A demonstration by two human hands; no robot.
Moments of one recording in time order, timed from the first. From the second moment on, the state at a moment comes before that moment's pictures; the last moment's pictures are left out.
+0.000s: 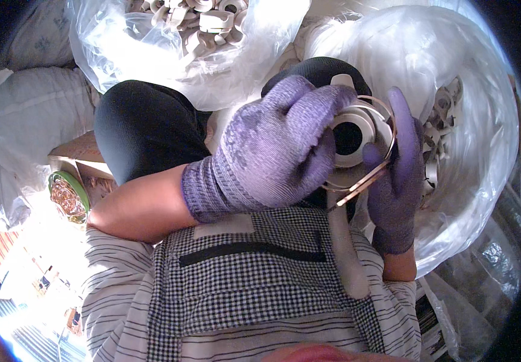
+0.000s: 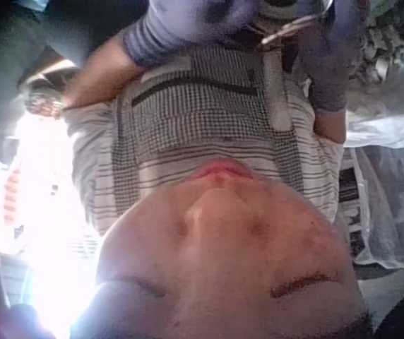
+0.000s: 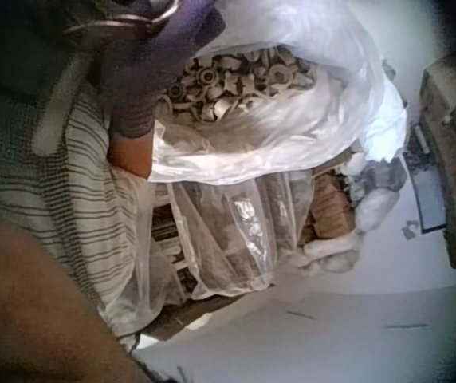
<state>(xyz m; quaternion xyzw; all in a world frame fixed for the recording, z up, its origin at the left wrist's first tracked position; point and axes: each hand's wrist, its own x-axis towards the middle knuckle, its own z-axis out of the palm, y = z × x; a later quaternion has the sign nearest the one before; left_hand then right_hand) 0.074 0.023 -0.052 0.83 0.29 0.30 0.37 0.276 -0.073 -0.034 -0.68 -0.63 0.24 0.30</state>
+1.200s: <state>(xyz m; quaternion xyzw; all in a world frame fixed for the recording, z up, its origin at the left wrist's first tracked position) 0.061 0.029 -0.088 0.77 0.18 0.33 0.52 0.331 -0.069 -0.059 -0.53 -0.75 0.25 0.29</state>
